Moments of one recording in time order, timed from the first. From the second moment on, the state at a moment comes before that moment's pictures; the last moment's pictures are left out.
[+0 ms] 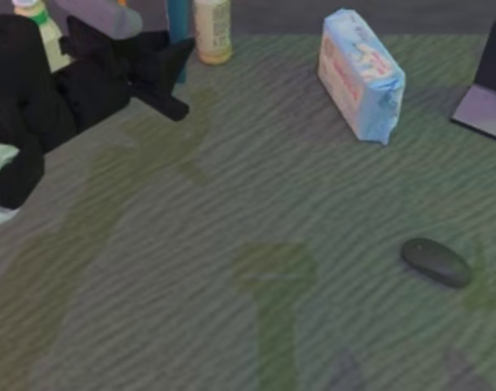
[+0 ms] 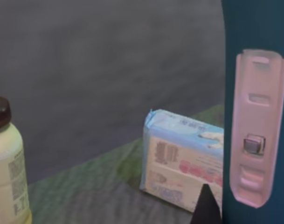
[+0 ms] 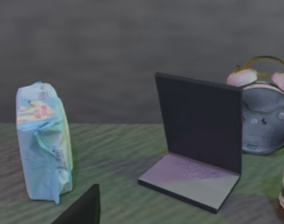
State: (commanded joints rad) left arm -0.27 1.66 0.80 0.75 0.50 -0.01; right arm 0.00 0.00 0.00 0.00 0.00 0.00
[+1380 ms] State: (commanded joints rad) left arm -0.63 1.58 0.71 1.00 0.16 -0.05; right arm 0.00 0.00 0.00 0.00 0.00 0.00
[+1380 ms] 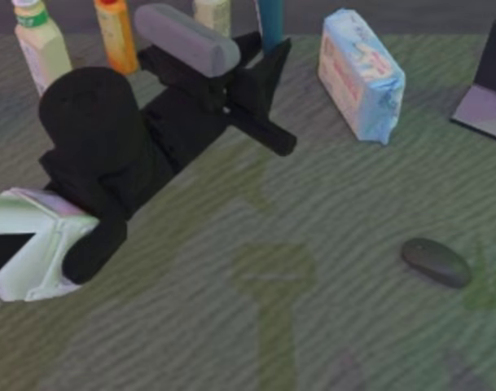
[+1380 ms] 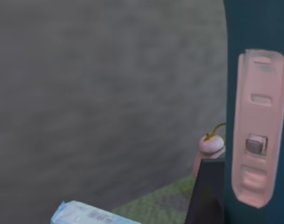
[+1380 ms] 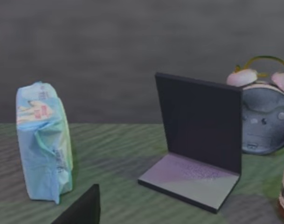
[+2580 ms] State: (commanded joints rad) left arm -0.63 1.58 0.71 1.00 0.16 -0.05; right arm 0.23 0.66 0.40 0.23 -0.25 -0.03
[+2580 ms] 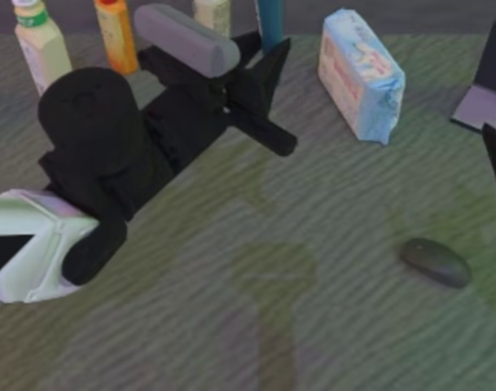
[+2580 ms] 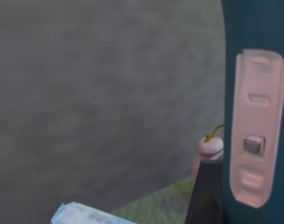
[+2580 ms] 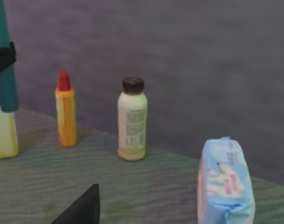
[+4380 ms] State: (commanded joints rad) left arm -0.63 1.58 0.71 1.00 0.16 -0.05; right arm 0.59 1.62 1.08 0.52 -0.35 -0.06
